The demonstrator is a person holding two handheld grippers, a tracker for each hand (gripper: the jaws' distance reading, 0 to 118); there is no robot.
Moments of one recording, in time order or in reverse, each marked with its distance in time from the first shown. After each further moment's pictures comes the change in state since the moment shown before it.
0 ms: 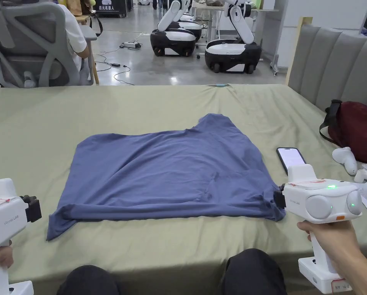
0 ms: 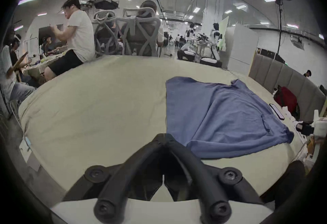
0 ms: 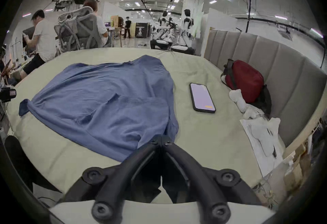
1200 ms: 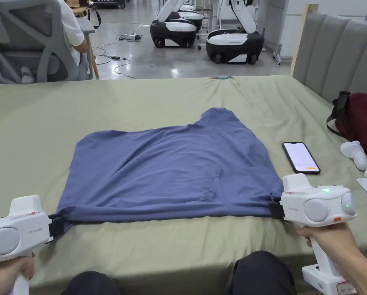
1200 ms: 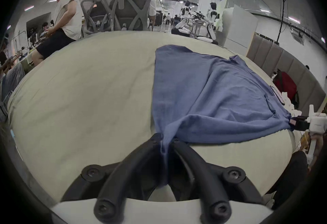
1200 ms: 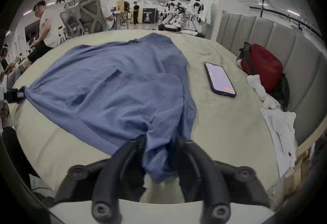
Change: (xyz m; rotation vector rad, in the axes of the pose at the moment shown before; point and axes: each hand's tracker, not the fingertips) left arm 0.012 -0.024 -0.056 -0.202 -0.066 0.004; right arm 0.002 -0.019 -0.040 -0.132 0.059 0.035
